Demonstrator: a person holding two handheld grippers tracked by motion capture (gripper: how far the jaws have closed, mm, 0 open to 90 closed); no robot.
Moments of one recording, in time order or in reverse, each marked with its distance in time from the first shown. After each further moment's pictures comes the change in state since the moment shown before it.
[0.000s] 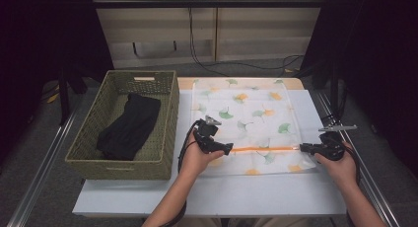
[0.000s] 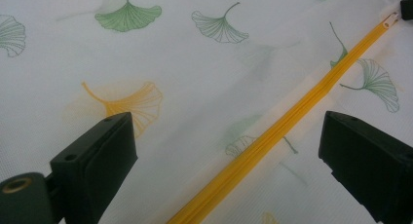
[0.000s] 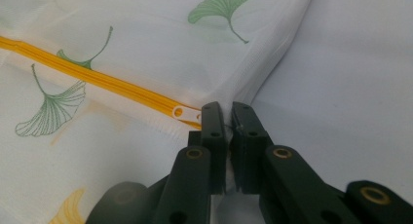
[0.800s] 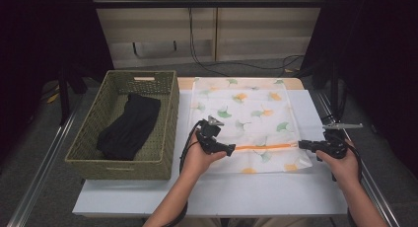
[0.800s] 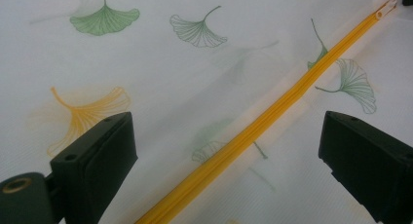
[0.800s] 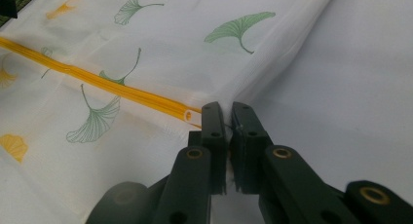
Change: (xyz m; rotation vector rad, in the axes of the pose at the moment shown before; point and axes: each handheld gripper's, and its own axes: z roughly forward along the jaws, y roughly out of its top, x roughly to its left) left arm -0.007 0.004 0.000 0.008 -0.028 0.021; right arm 0.000 0.006 -0.009 -0.083 0.098 0.033
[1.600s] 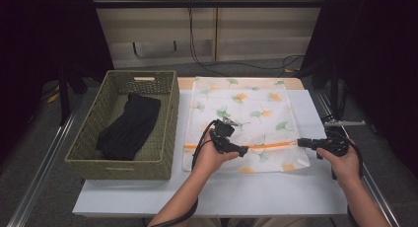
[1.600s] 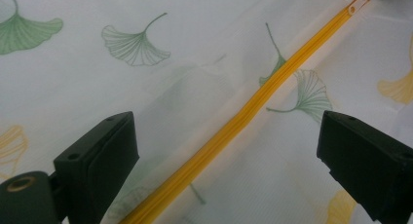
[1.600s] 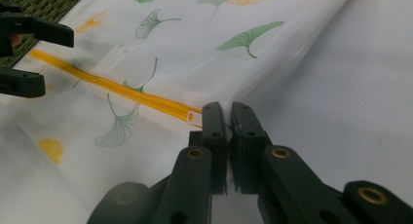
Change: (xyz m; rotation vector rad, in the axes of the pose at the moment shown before) left arm -0.023 0.017 0.028 0.039 -0.094 0.035; right arm 0.004 0.009 -0.006 -0.007 0.071 0.042
